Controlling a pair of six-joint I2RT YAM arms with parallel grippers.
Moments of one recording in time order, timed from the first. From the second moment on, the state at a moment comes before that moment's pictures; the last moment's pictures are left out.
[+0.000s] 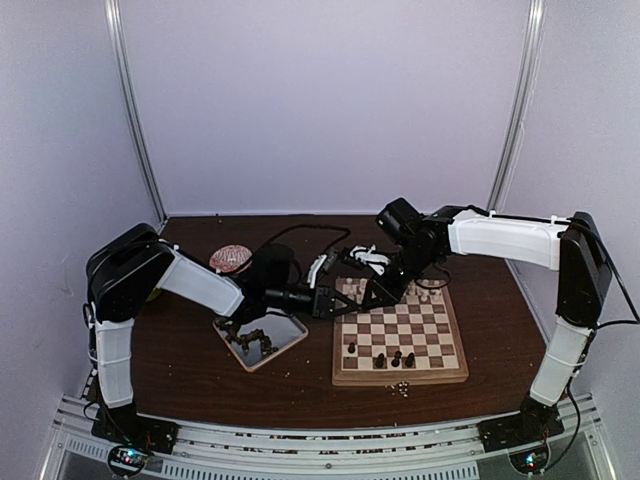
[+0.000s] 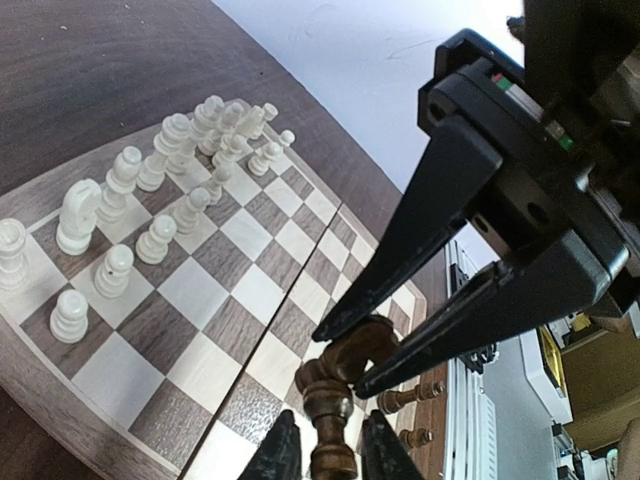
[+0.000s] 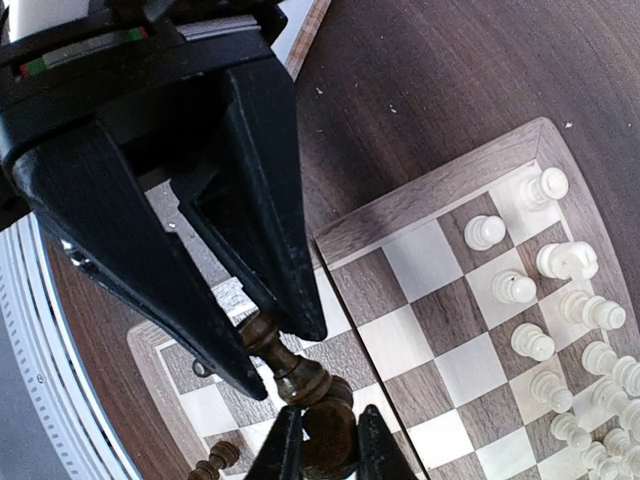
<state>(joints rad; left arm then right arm) -0.83 2.05 1.07 0.65 0.69 -0.58 0.69 1.80 1.40 -0.75 -0.36 -0.26</state>
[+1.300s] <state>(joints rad) -1.15 1.98 1.64 -0.86 0.11 0.20 0.49 1.77 1.32 -0.72 -0.38 -0.27</state>
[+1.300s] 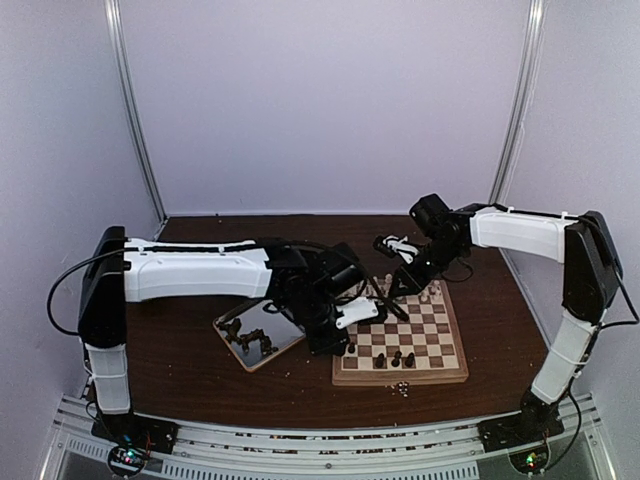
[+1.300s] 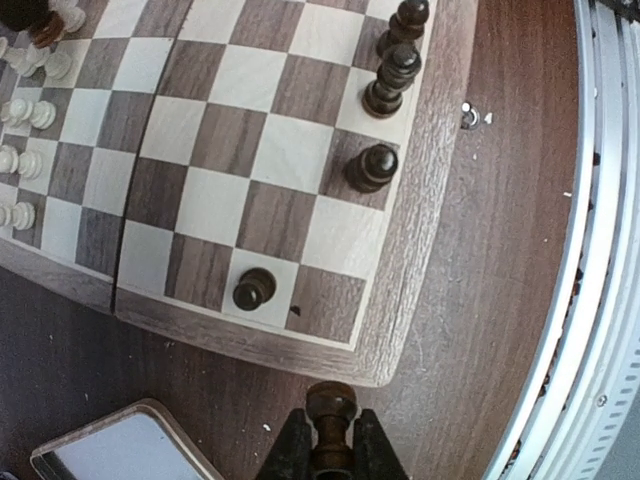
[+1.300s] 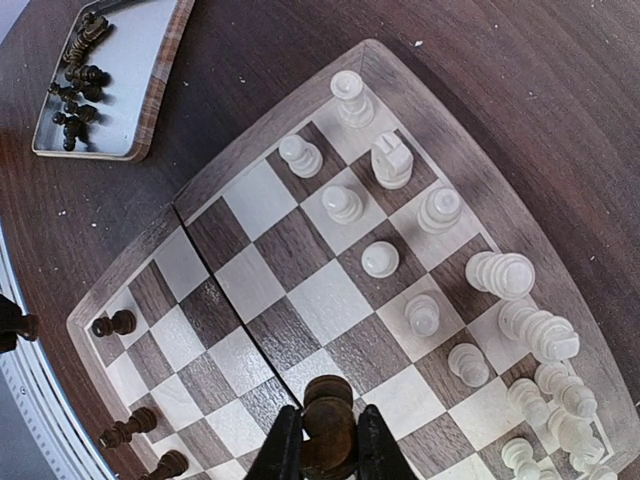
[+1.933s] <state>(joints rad) -1.17 2.14 1.80 -0.94 0.06 0.29 0.49 1.74 1.32 -0.72 -0.40 -0.28</state>
